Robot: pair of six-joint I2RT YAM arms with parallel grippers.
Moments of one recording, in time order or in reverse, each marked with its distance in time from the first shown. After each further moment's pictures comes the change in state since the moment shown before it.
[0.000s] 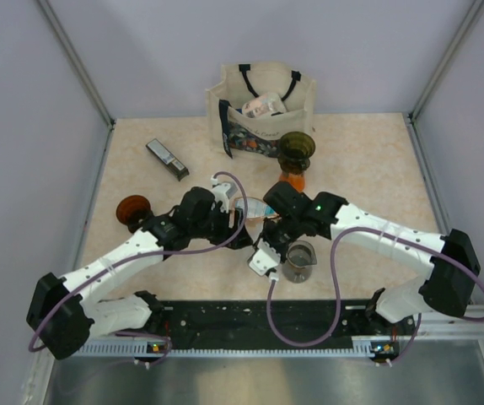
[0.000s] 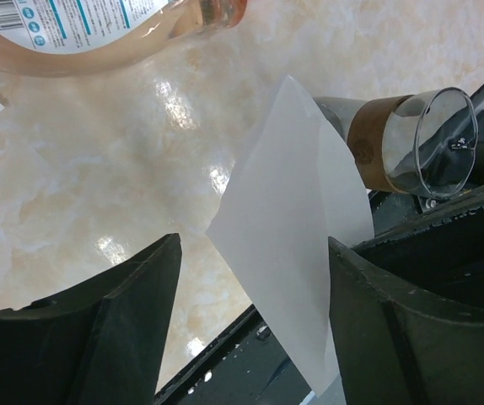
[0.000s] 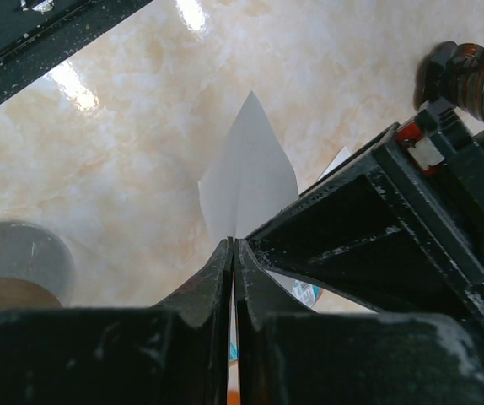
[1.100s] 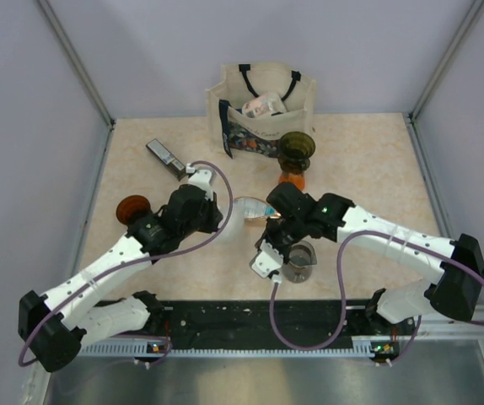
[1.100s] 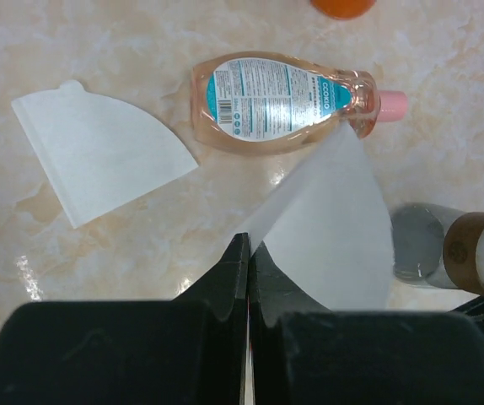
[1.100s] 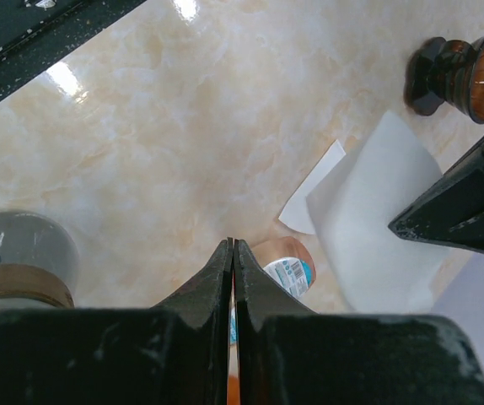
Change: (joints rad) left arm -0.014 -0.091 0.069 -0.085 -0.425 0.052; right arm 0.017 -0.045 0.003 -0.021 0.030 0.004
